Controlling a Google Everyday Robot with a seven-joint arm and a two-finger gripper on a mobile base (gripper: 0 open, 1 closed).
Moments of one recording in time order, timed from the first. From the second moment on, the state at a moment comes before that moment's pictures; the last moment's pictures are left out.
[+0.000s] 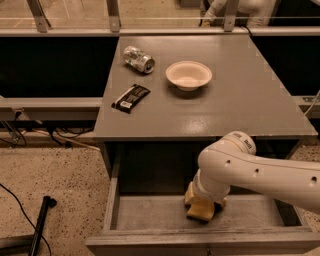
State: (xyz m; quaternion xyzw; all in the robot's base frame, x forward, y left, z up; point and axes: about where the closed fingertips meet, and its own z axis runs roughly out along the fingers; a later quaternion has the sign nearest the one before) arm 0.447 -0.137 0.587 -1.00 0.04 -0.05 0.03
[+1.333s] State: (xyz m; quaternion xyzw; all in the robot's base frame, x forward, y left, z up) arm 0.445 -0.134 0.620 -1.00 0.02 -0.05 0.05
